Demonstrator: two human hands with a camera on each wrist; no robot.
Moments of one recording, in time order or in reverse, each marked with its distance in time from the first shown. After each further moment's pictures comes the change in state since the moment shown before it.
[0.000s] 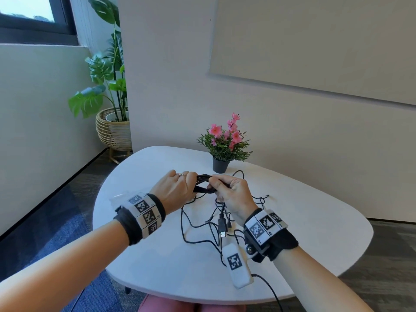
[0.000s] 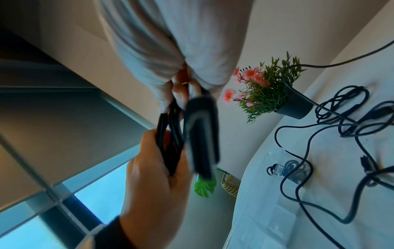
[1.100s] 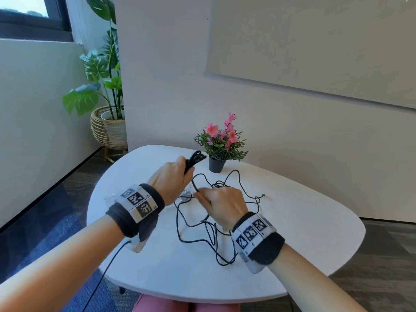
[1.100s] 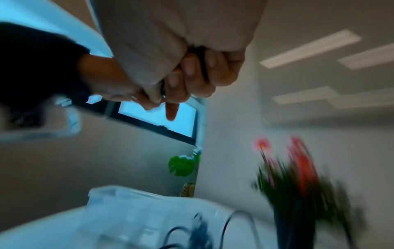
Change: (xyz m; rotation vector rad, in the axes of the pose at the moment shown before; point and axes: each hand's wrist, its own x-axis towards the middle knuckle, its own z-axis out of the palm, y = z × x) left_hand 0.020 0.005 -0.035 -0.557 -0.202 -0.539; right_hand -0.014 0.002 -0.004 -1.360 -0.115 -0.608
